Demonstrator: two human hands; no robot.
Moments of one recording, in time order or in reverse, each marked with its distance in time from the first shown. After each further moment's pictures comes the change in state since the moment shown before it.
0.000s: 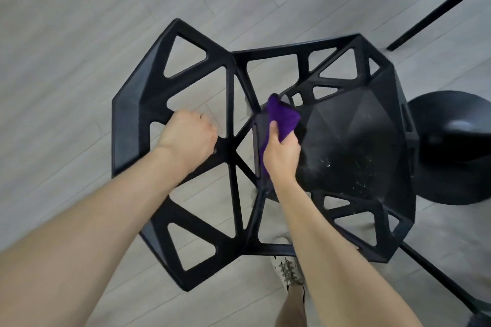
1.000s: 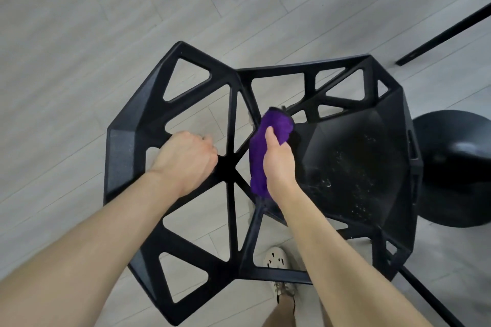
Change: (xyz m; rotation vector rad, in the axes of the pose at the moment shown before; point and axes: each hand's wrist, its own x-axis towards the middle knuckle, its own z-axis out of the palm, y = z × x) left_hand 0.003 -0.007 0.001 -0.163 -0.039 0.042; right_hand -0.008 -0.074 -0.006 0.112 -0.262 0.337
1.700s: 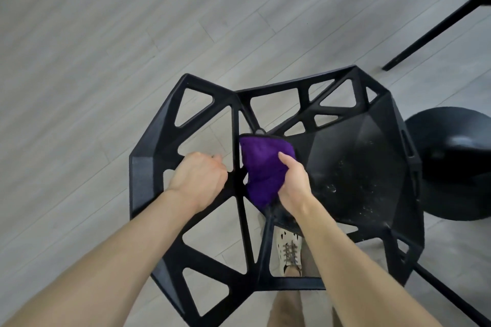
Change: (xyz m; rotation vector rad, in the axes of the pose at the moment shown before) left_hand 0.005 0.000 0.010 0.007 0.008 0.020; right_hand 0.011 0.024 -0.014 0.419 0.029 0.166
